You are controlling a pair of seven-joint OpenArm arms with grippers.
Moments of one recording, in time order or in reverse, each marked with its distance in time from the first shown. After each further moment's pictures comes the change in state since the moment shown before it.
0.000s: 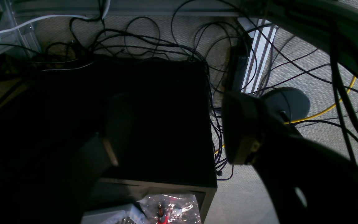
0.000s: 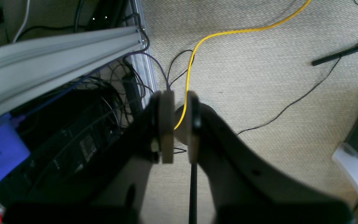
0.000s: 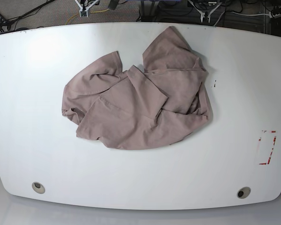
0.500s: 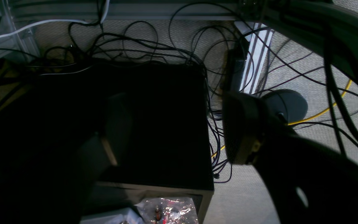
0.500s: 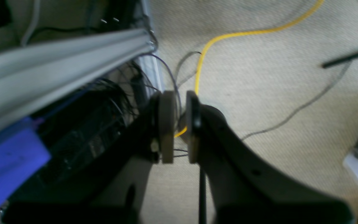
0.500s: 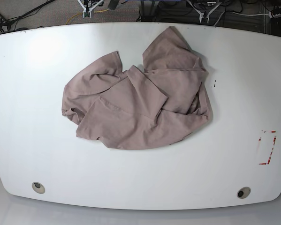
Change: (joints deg) left arm 0.0 0.4 0.2 0.2 0.1 0.0 -0.9; right arm 0.5 -1.3 -0.1 0.4 0.0 0.3 0.0
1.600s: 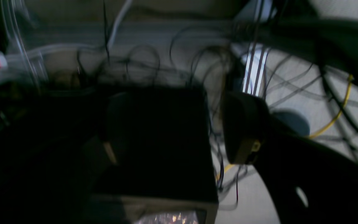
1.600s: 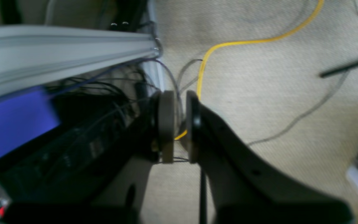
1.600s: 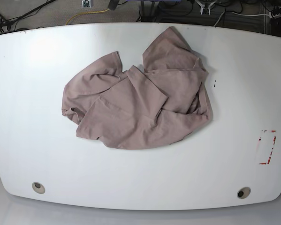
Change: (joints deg) left arm 11.5 -0.4 -0.2 11.7 0.0 0.0 -12.2; right arm -13.3 0.8 0.0 15.4 0.0 -0.9 5.0
